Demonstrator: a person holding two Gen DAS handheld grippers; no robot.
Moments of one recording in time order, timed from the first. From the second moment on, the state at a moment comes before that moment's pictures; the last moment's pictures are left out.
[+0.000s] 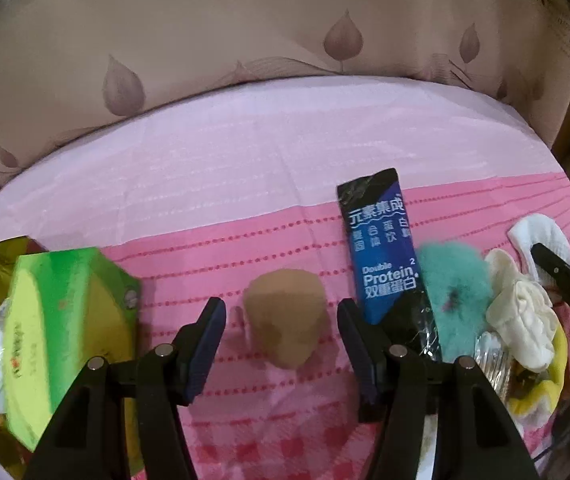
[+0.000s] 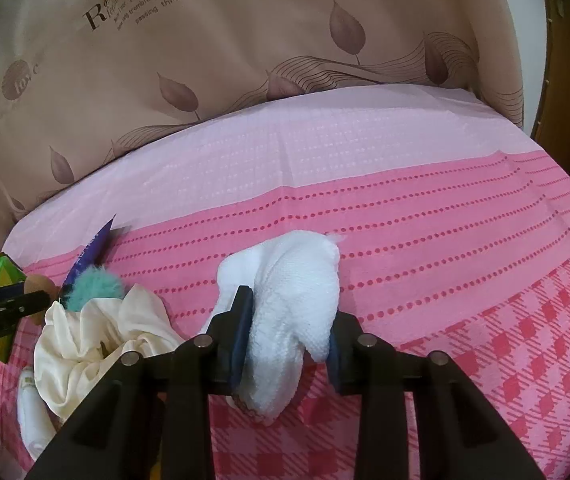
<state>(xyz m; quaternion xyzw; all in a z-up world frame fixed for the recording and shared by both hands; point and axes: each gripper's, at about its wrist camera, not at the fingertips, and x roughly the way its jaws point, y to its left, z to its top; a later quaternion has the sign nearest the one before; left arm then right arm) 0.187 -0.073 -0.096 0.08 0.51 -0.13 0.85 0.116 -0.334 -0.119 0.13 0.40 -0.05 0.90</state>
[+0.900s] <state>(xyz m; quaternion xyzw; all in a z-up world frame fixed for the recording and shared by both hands) 0.143 -0.040 -0.046 0.06 0.47 -0.12 0.87 0.116 -0.334 -0.122 0.14 0.41 -0.05 0.90</state>
